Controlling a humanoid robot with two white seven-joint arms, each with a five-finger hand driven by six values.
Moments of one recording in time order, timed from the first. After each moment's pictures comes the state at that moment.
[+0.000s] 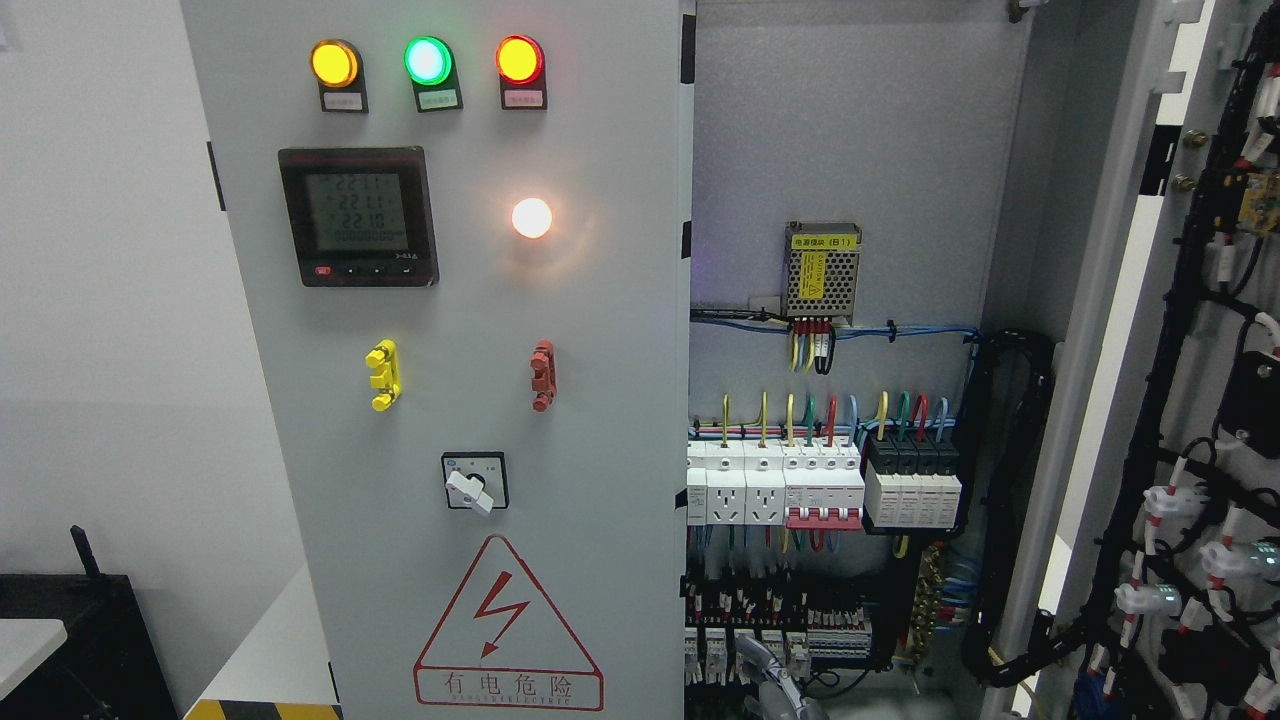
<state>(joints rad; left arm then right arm) 0.00 -0.05 -0.06 0.10 0.21 -0.15 -0.15 -0.20 -0.01 0.27 -1.60 -0.13 -0.01 0.08</state>
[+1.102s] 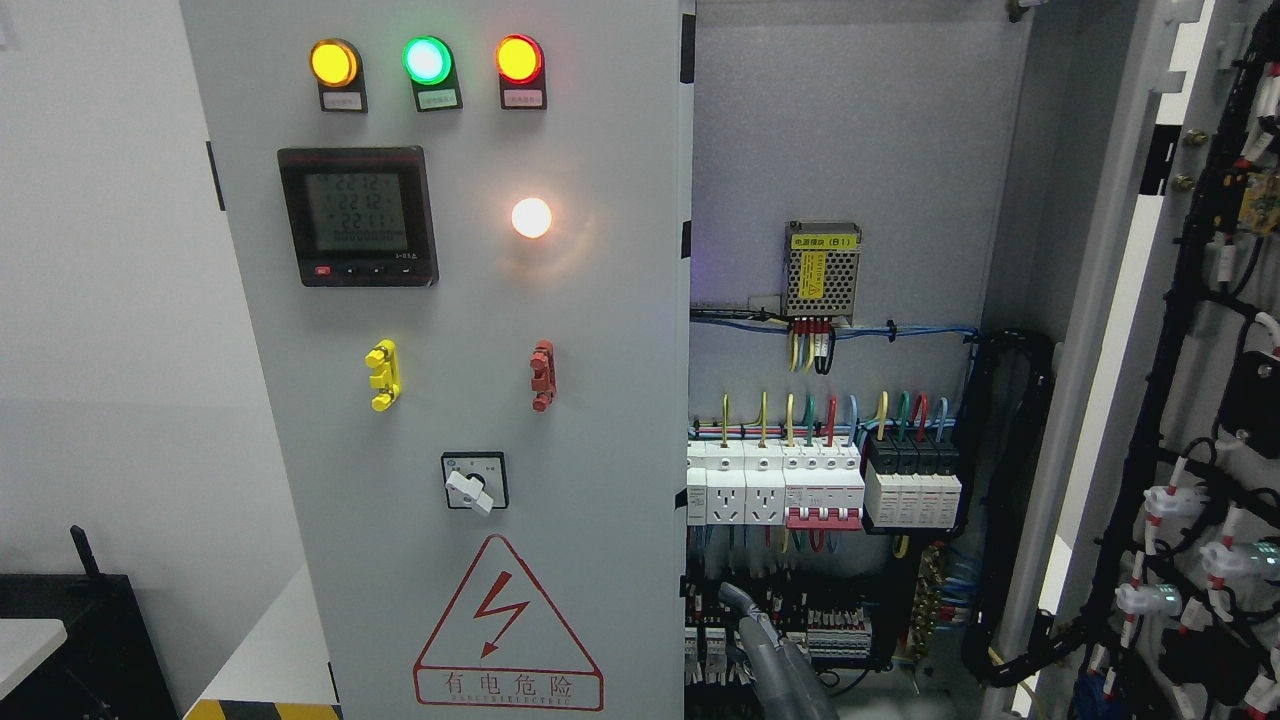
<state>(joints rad) 0.00 -0.05 -0.06 0.10 0.21 -0.15 -0.15 -0.33 0.03 0.27 -1.49 -0.18 0.03 0.08</state>
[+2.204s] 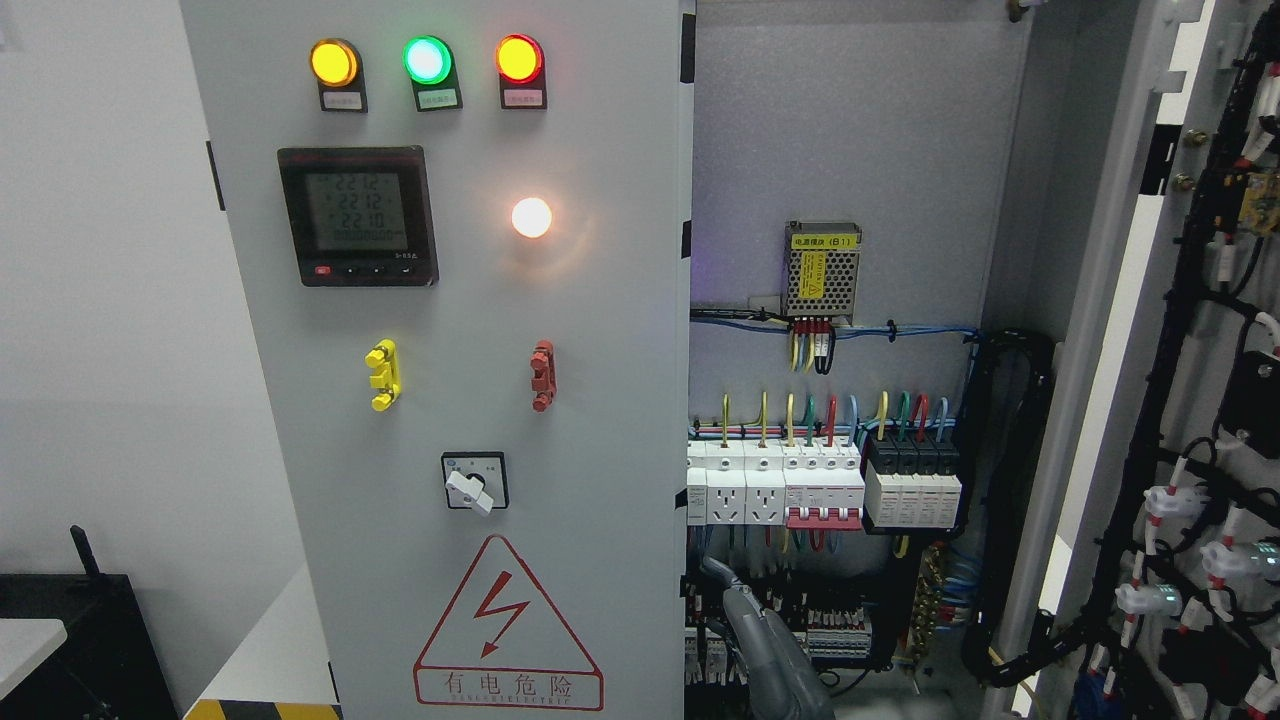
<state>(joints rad) 0.00 -0.05 -0.06 0.09 0.19 -0.15 -0.19 -0.40 0.04 0.27 -1.44 -0.20 0.04 0.13</state>
